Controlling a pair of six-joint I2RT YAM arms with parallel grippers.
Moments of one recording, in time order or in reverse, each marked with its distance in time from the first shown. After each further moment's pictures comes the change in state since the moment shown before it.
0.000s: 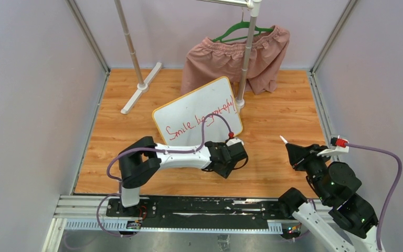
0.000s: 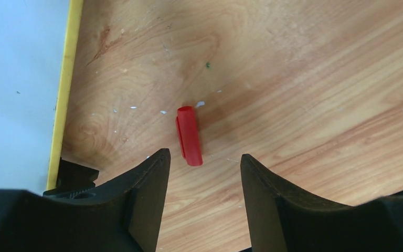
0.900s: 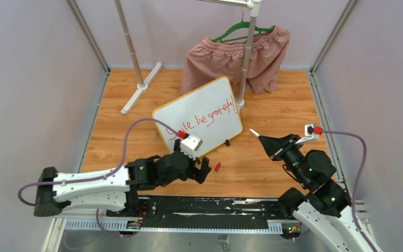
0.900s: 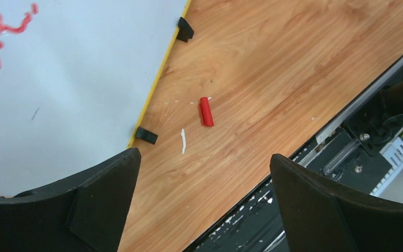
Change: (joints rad) left arm -0.080 -1.032 -0.644 0.322 -0.158 0.062; right arm 0.000 0.110 -0.274 0.528 -0.321 0.232
